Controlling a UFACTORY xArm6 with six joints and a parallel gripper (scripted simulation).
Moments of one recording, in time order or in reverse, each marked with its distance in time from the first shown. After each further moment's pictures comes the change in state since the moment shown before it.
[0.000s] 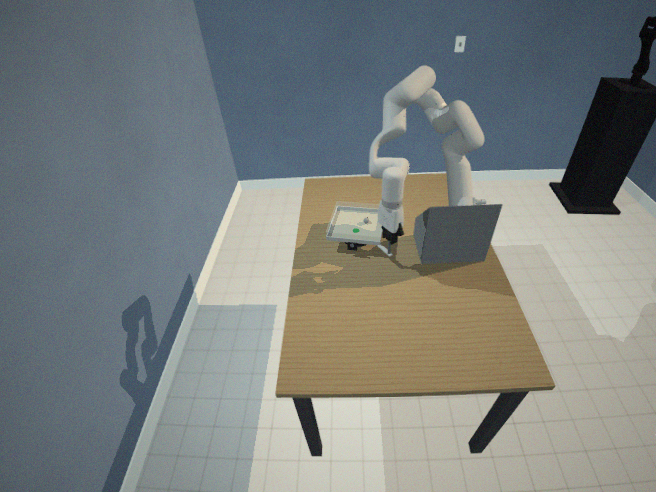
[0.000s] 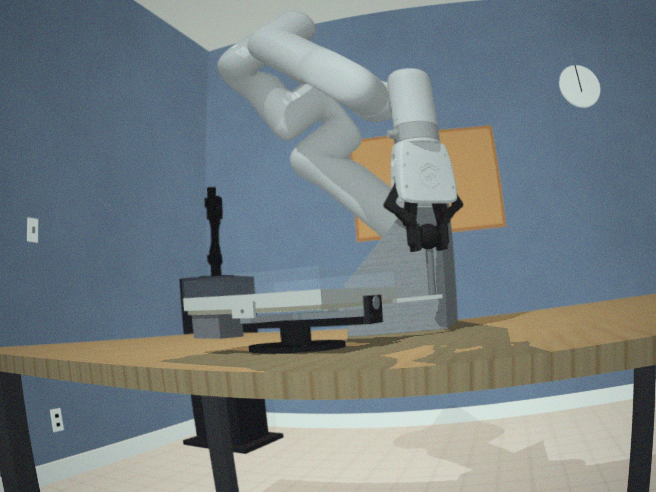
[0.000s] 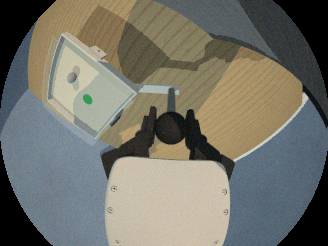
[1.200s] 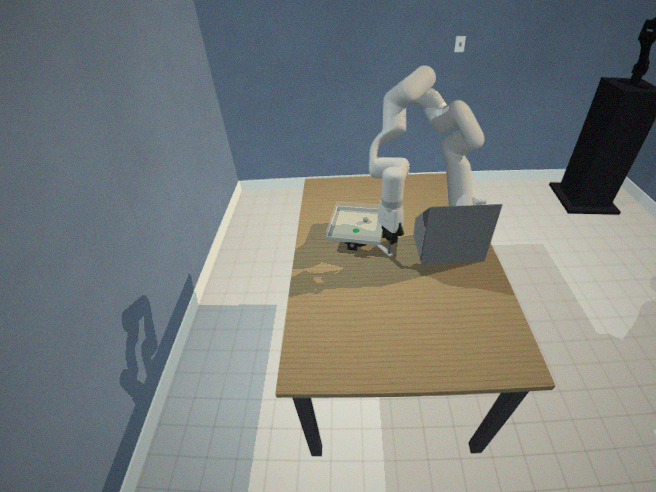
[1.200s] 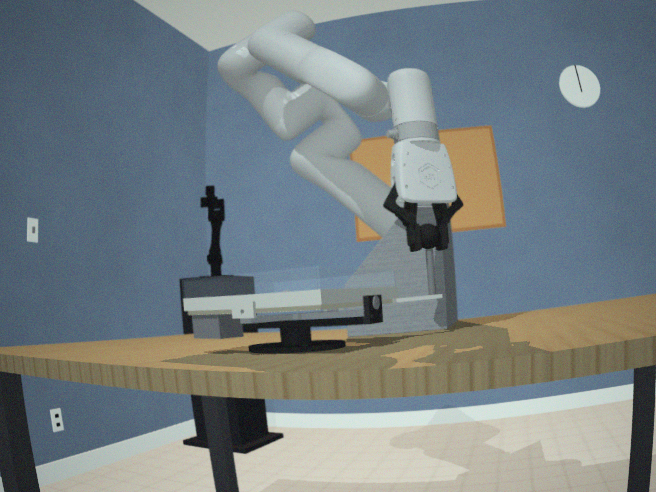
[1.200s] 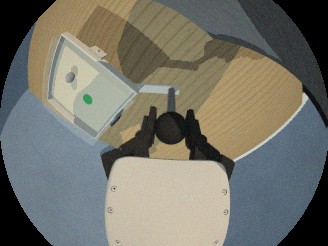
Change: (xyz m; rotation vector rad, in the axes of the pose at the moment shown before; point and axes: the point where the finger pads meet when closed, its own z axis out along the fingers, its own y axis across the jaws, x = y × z) arm 0.000 0.000 0.000 0.000 -0.001 0.000
